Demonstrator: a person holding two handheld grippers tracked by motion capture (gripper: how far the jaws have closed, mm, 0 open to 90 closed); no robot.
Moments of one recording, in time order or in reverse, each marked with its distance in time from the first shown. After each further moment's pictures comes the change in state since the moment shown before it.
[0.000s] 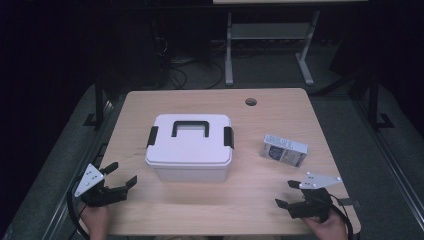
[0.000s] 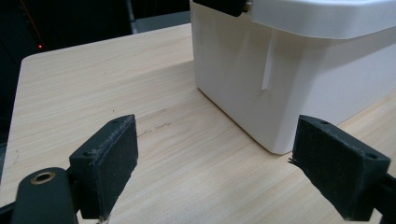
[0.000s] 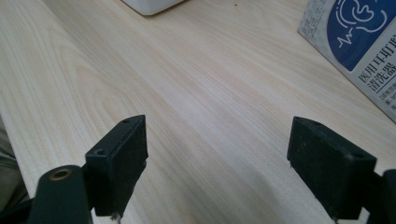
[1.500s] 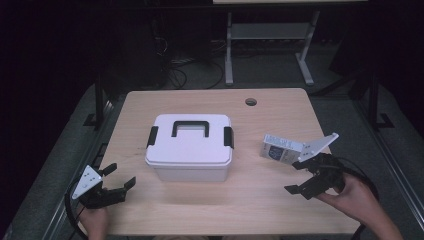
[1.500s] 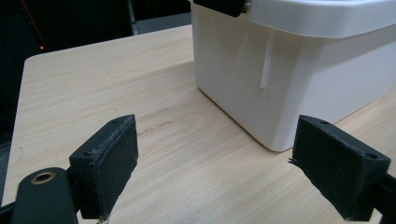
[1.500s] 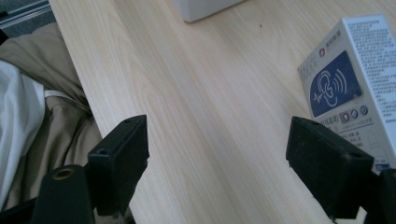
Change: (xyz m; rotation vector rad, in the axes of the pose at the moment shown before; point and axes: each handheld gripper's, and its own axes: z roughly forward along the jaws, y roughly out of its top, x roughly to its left) left arm 0.000 -0.002 -0.005 -0.009 0.002 -0.003; right arm -0.004 0.115 -0.054 0.306 0.113 -0.206
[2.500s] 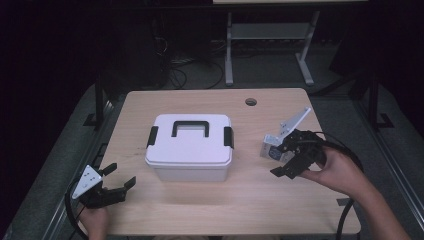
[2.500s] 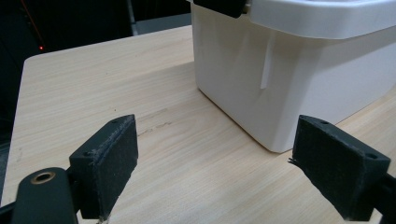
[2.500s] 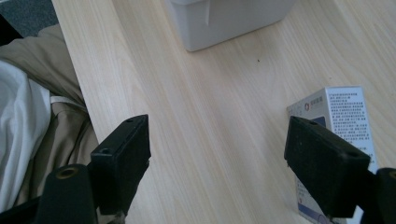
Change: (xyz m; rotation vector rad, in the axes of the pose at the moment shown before) left arm 0.000 0.000 0.001 -0.004 0.000 -0.003; right arm -0.008 0.071 -0.002 0.094 0.025 -0.085
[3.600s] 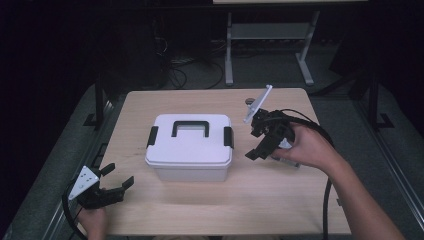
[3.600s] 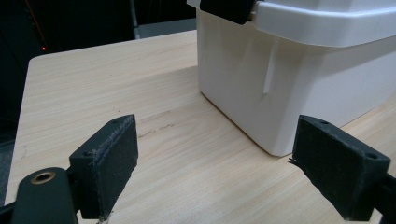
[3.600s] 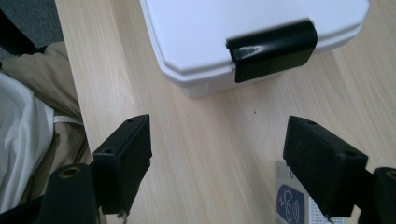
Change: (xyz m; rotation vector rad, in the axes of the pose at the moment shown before) left arm 0.003 -0.001 -0.004 -0.021 0.004 -0.022; right arm -0.007 0.081 0.010 0.050 0.035 -0.092
